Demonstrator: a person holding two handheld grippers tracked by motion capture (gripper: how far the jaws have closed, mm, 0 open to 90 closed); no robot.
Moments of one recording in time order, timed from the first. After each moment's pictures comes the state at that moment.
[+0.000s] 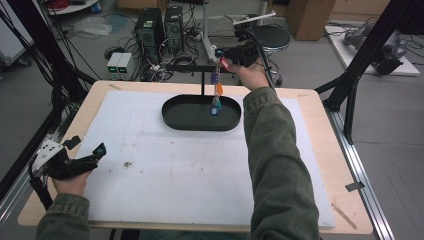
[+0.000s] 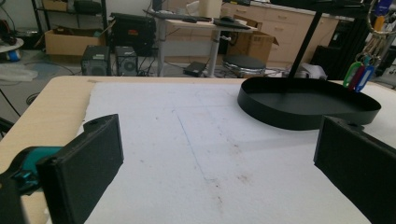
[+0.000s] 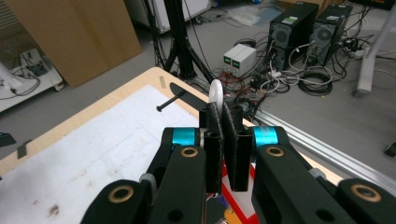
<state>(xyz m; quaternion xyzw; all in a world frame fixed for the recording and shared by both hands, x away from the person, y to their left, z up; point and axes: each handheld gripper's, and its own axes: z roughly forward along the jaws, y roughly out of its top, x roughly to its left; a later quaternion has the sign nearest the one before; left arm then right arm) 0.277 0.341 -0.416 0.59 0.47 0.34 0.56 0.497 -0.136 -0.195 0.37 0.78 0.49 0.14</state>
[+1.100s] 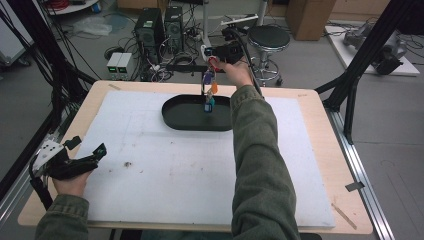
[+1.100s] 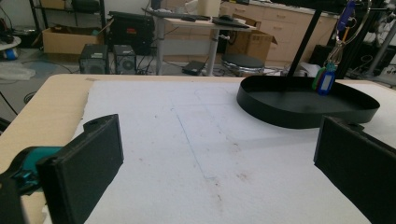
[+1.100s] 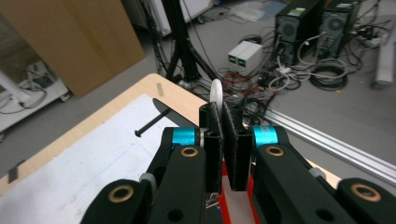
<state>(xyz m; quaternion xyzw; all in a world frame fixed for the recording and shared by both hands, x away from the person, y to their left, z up) 0.278 0.342 -0.417 0.59 0.47 0.34 0.56 0.546 -0.109 -0.225 0.39 0.76 0.50 0.11</state>
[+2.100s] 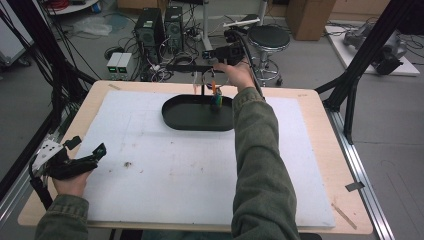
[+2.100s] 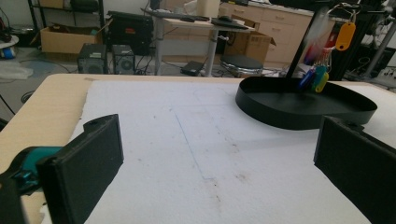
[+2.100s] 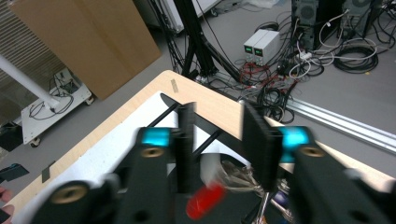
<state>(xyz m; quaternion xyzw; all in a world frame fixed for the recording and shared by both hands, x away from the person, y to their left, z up) 0.278 0.343 -0.417 0.59 0.47 0.33 0.56 0.553 -0.116 -0.234 0.41 0.76 0.51 0.06</state>
